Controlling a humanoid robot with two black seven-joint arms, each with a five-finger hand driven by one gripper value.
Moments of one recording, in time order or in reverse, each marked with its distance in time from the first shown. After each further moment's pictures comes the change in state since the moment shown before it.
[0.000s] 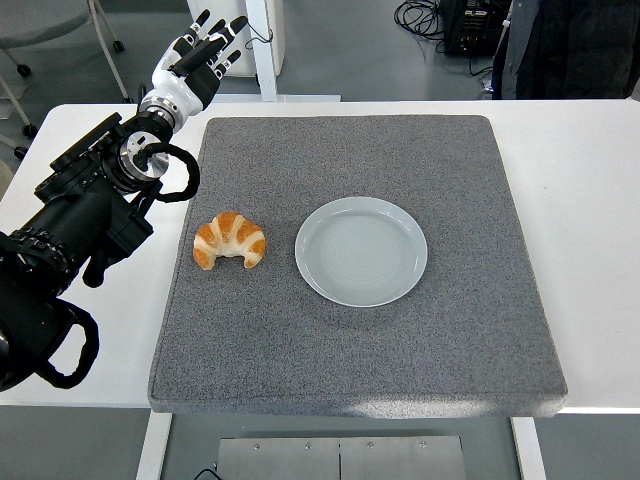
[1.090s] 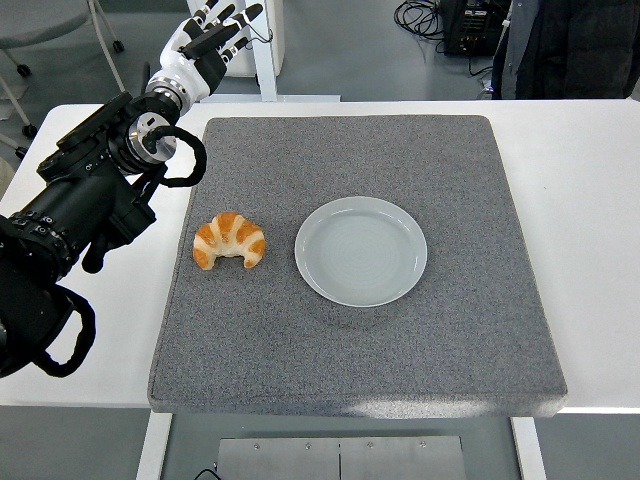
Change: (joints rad) left arm -0.053 0.001 0.080 -0.039 0.016 0.063 0.015; right arm 0.000 0.000 0.000 0.000 0.000 0.000 0.000
